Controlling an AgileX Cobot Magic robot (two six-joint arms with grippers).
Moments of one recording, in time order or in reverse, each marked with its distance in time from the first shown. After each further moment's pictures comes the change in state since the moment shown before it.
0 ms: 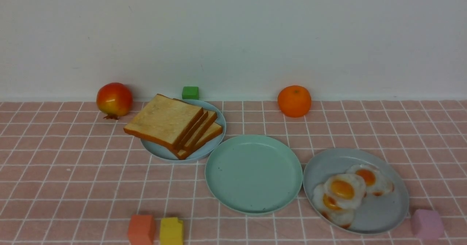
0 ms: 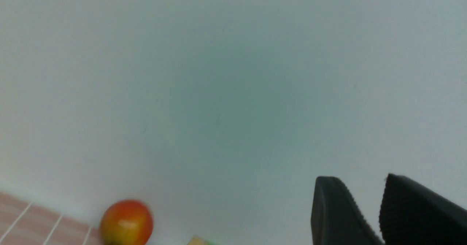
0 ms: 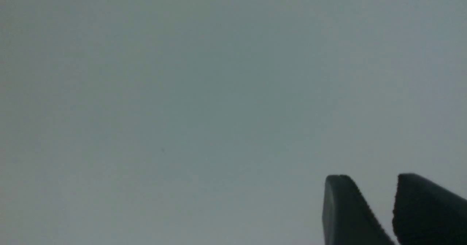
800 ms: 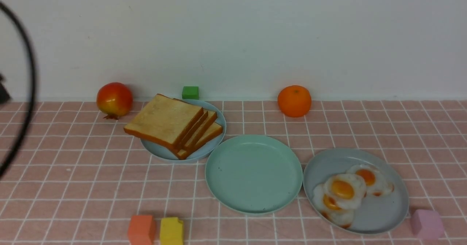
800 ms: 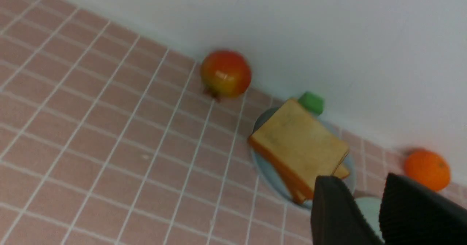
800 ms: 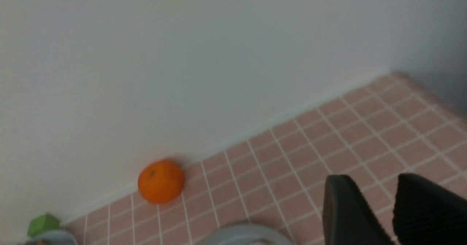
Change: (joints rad) right arm 0.001 0.636 -0.600 -0.008 0.816 -0.050; left arm 0.000 0.874 -0.793 -0.023 0.835 -0.001
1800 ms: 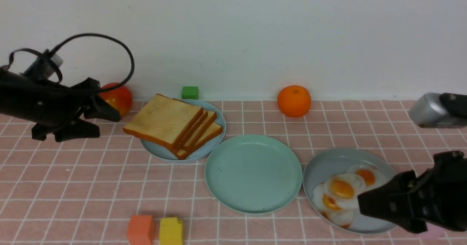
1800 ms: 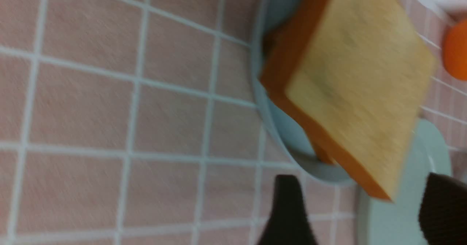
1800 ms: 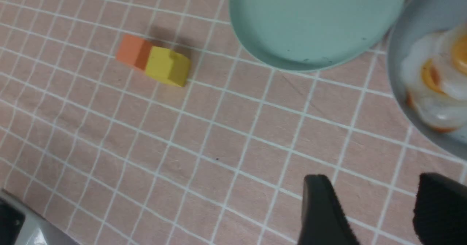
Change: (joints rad) right arm 0.389 0.350 0.003 0.701 0.186 -0.752; left arm 0.288 0.990 -0.405 -0.964 0.215 1.055
